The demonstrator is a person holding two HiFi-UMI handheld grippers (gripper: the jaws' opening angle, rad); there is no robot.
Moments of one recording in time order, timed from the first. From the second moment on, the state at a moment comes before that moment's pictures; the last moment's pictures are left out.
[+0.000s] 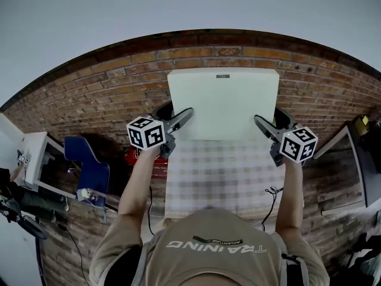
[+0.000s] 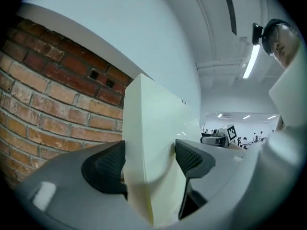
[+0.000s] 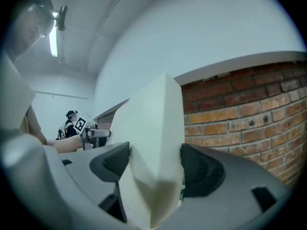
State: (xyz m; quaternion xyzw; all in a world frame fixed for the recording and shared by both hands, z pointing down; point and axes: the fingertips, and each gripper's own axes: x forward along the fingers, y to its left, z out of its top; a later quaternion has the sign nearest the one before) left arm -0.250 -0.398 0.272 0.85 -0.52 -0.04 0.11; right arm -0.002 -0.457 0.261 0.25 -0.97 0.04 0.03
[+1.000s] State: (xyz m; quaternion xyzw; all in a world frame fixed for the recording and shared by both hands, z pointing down) left arm -0.247 -0.387 0.188 0.85 -0.52 -0.06 0.00; right arm 0.004 -0.443 0.197 0.26 -0.97 -0.01 -0.04
